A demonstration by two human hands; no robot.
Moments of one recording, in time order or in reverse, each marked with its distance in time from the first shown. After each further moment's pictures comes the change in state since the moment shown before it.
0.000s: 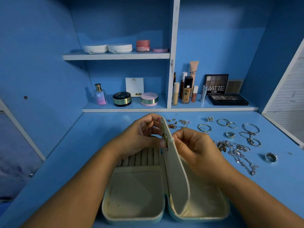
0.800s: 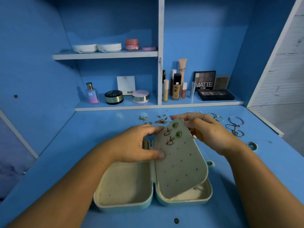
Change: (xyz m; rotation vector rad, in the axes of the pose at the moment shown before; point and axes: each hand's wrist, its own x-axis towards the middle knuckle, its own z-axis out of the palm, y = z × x) left_hand -0.018 0.024 0.026 0.773 -0.112 -0.164; right_hand 0.006 -0.012 -0.058 0.040 -0.037 0.247
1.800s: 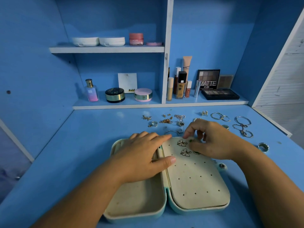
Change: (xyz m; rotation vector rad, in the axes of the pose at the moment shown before) left_hand -0.011 -0.015 0.024 0.473 0.045 0.002; right_hand 0.010 0.021 -0.003 -0.793 0.006 -0.050
